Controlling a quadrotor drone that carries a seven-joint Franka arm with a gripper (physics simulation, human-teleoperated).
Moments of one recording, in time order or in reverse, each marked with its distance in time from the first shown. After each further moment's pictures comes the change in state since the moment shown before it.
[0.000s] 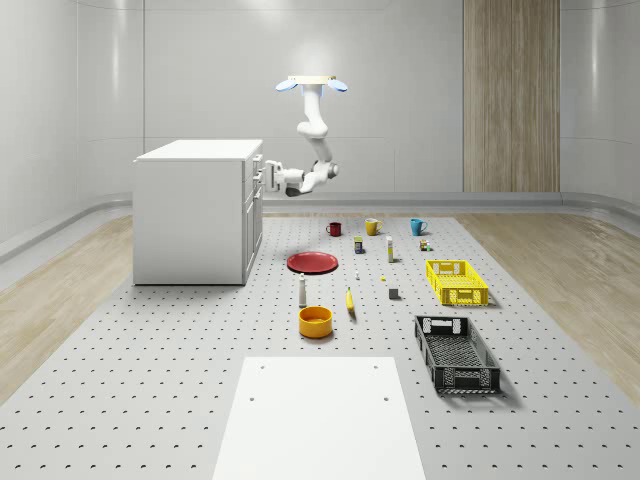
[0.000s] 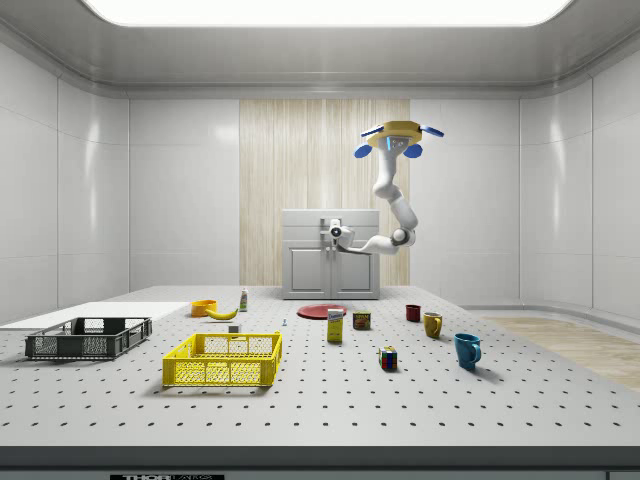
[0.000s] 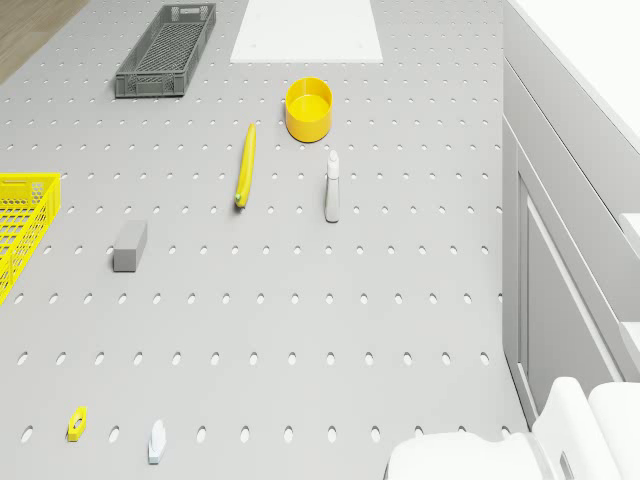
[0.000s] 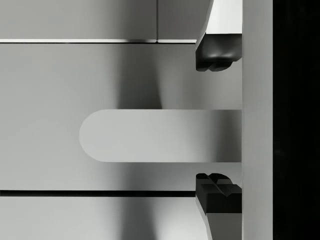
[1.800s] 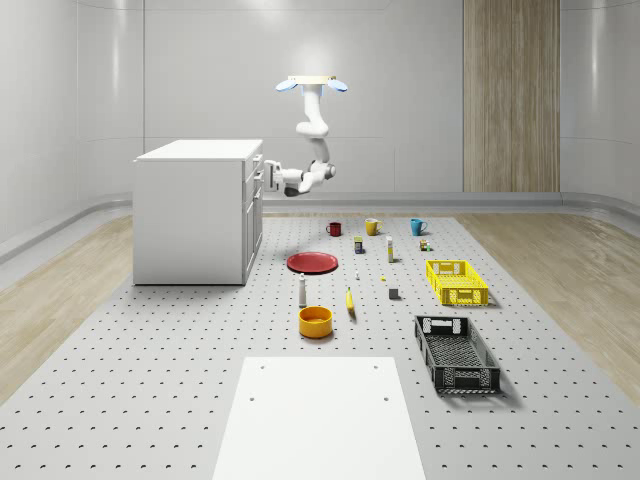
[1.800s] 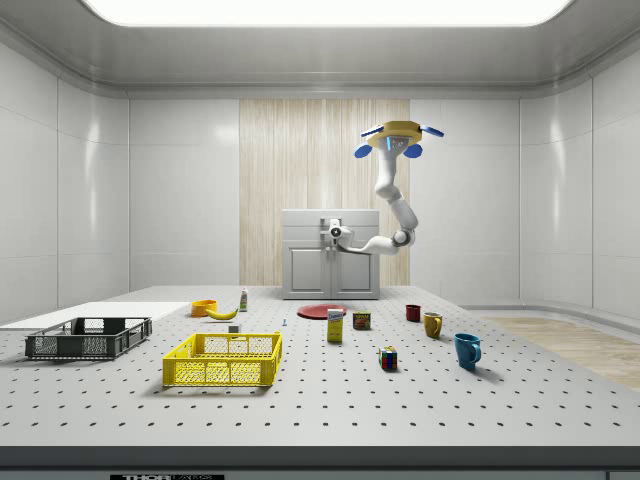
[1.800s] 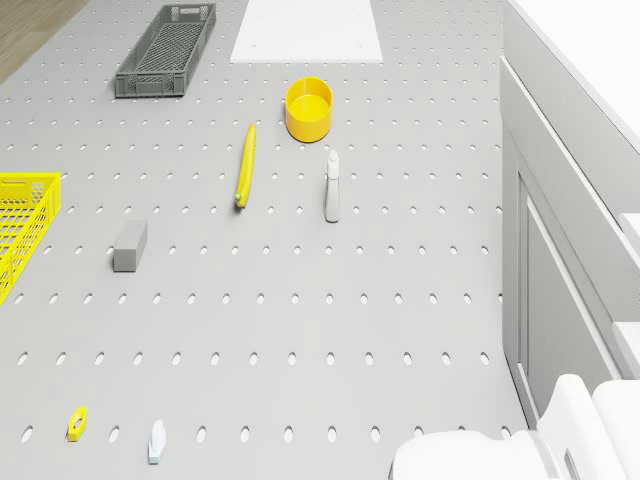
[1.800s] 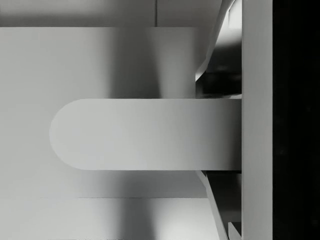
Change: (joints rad) arm -0.138 0.013 0.099 0.000 0.028 -0.068 0.023
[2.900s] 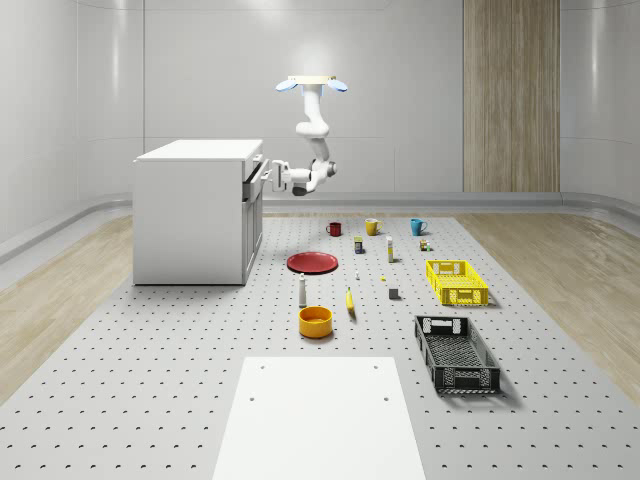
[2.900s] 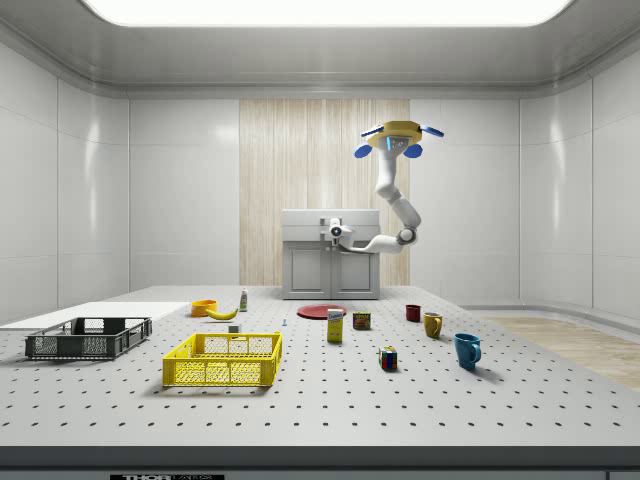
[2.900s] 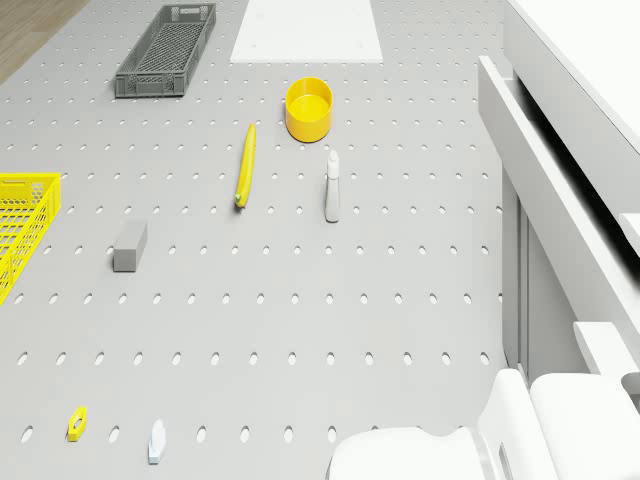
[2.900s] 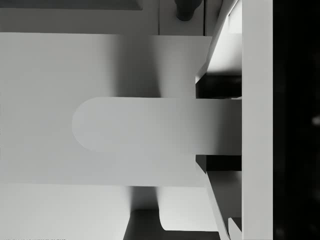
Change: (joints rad) arm -0.068 -0.084 -0.070 -0.046 -0.112 -0.099 0.057
